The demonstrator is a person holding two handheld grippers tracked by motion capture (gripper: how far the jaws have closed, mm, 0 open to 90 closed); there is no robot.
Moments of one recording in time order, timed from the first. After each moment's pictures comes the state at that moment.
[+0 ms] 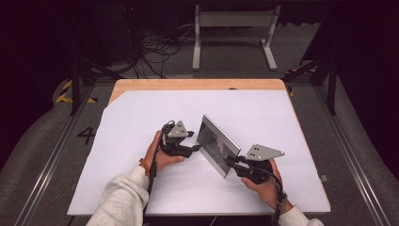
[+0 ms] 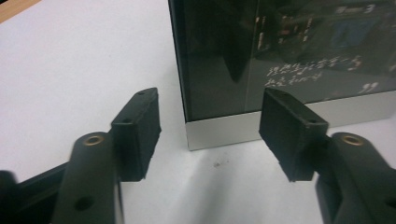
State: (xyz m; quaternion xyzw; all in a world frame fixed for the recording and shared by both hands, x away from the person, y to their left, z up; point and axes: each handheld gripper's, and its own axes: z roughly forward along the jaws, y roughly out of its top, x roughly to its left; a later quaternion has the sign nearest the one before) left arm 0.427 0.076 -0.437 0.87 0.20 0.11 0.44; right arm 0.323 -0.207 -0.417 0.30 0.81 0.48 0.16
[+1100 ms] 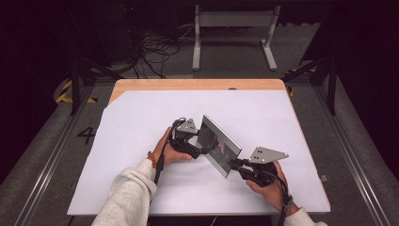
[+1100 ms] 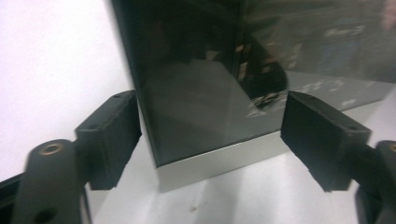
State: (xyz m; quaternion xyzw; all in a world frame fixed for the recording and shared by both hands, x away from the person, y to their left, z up) left arm 0.445 0.053 -0.439 0.88 0.15 0.04 0.45; right arm 0.317 -0.218 -0.417 0.29 0.82 0.47 0.16
